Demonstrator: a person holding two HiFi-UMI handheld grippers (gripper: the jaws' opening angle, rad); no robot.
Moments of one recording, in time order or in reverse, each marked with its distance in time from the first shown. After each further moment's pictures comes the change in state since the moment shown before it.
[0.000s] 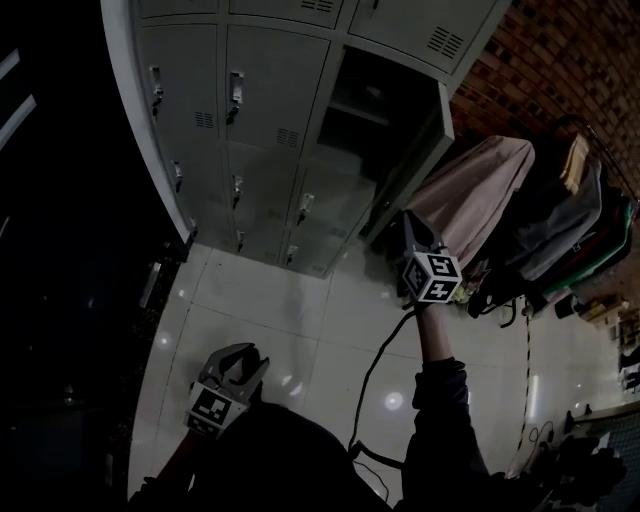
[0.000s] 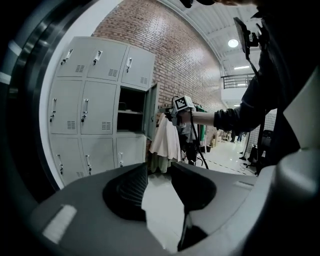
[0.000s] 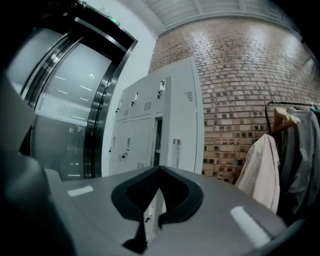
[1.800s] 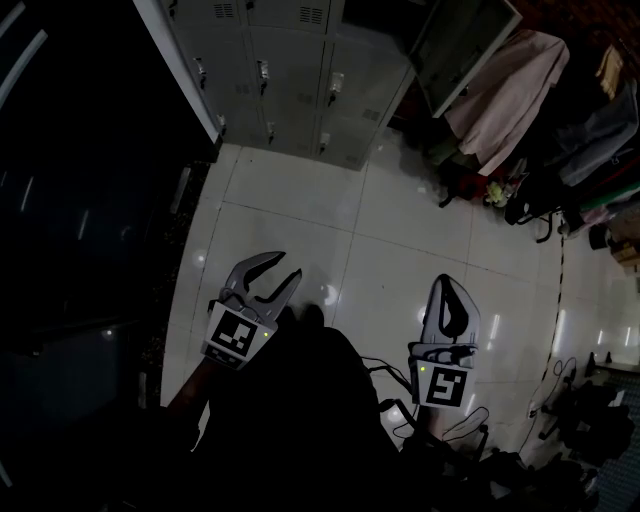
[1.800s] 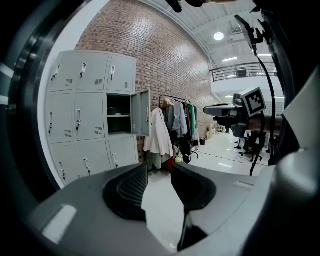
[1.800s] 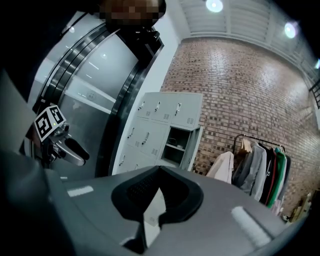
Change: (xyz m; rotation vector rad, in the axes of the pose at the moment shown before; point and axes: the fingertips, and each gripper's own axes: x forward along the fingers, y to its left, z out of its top) left arm -0.064 -0.096 -0.024 0.136 0.009 -0.021; right arm -0.381 0.179 -0.023 -0.198 0.032 -0.136
